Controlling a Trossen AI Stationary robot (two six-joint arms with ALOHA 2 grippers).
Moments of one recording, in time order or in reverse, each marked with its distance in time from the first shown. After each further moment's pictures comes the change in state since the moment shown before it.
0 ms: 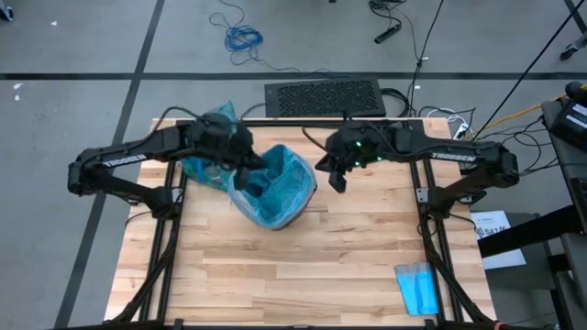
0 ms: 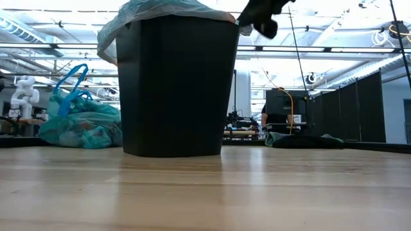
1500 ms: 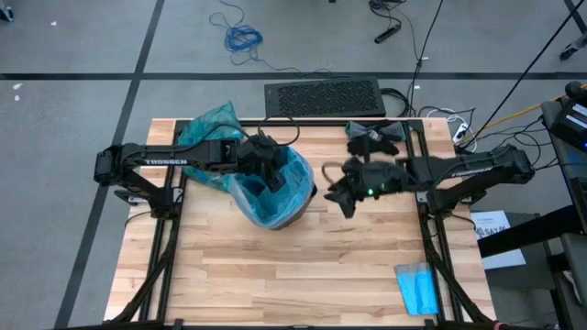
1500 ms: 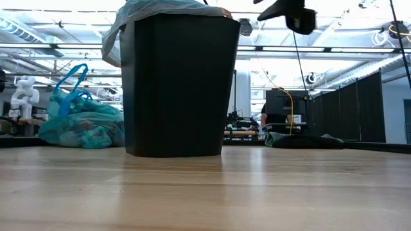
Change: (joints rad) left arm -0.088 0.281 -0.001 0.034 -0.466 -0.121; right arm 0.309 -0.165 -0.204 0.102 0.273 0.545
